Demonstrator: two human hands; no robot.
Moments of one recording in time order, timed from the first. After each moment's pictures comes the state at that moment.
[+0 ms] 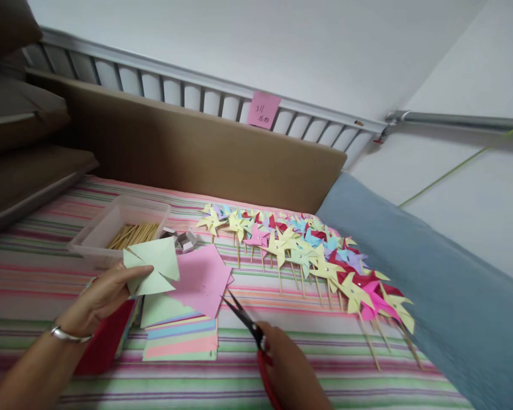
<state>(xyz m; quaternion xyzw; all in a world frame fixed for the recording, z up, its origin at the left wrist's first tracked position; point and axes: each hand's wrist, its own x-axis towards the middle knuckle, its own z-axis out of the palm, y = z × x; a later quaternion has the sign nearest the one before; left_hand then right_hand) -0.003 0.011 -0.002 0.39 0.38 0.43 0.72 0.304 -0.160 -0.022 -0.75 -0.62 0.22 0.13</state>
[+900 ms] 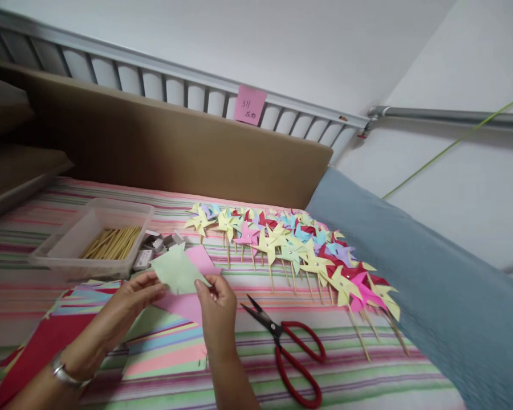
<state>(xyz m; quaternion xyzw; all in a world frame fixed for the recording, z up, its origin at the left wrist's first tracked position) 0.047 0.002 -0.039 0.40 0.39 0.41 0.72 0.206 -0.061 -0.021 -0.59 -0.41 0.29 0.63</state>
